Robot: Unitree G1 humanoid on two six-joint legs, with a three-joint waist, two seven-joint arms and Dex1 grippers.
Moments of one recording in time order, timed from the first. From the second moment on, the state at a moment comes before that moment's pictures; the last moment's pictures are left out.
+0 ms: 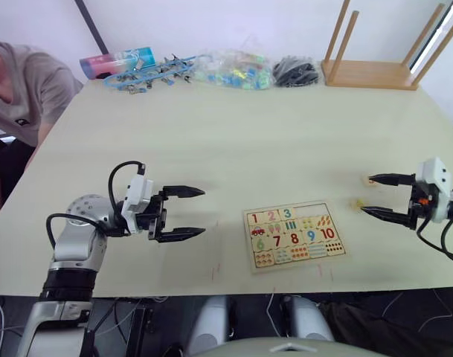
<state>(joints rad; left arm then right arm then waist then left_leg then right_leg) -0.25 0.69 0.08 0.14 -0.50 0.01 -1.54 -0.25 -0.90 -0.17 0.26 0.39 0.11 1.32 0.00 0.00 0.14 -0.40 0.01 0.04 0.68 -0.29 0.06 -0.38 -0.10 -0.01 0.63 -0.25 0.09</state>
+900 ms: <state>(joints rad) -0.28 0.68 0.07 0.20 -0.51 -0.04 -1.57 -0.01 -0.65 -0.25 0.05 0.36 0.26 0.79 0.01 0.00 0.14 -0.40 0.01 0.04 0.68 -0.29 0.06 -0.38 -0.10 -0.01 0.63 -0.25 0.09</state>
